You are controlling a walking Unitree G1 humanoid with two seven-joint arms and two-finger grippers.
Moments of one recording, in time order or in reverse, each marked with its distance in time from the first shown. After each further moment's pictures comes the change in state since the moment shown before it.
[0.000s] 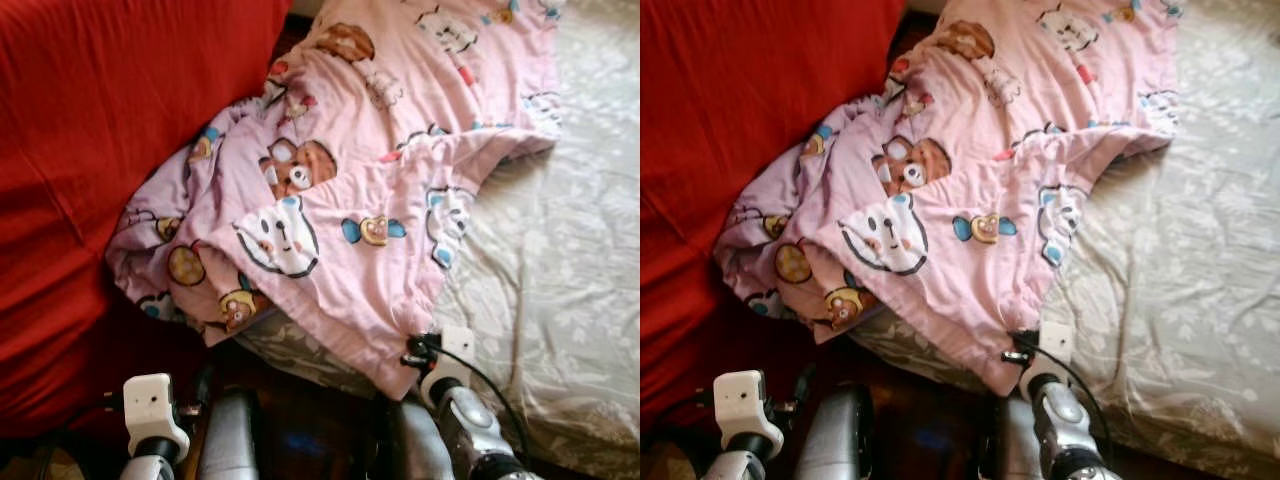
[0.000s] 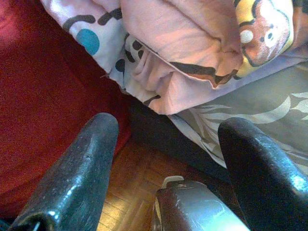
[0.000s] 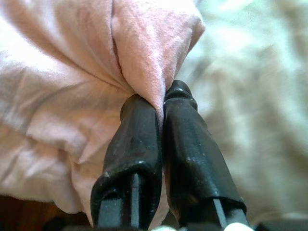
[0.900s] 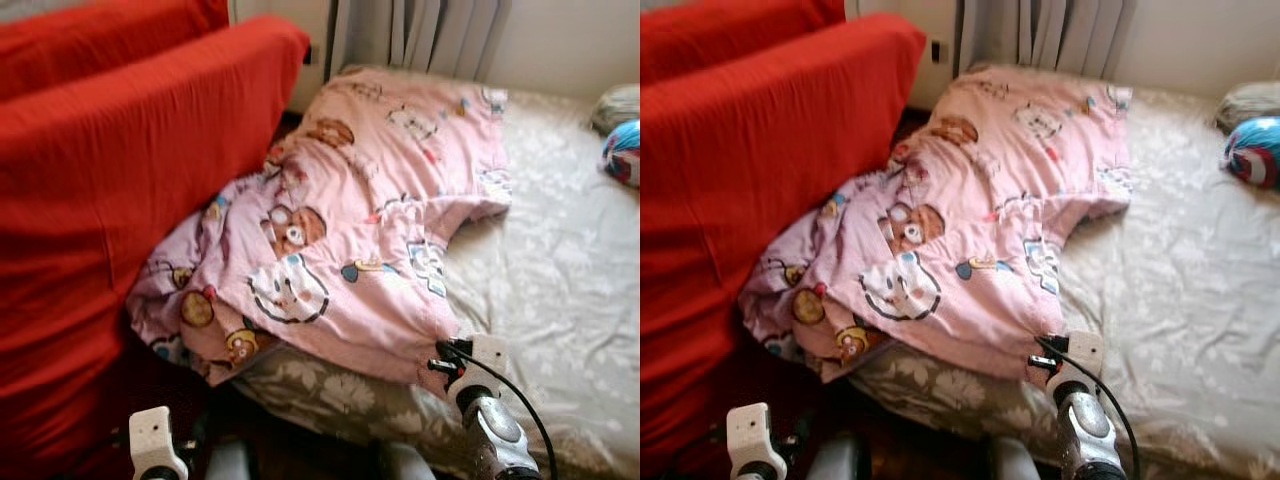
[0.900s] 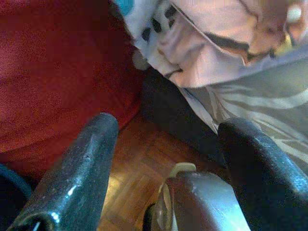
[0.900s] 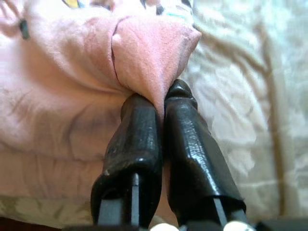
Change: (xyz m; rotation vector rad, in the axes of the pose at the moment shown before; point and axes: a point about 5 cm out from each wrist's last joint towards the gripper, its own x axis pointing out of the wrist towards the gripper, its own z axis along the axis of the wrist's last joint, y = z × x) left arm 0.007 0.023 -0.074 -0.063 0.279 0.107; right arm -0.010 -0.026 0.000 -0.002 -0.054 -0.055
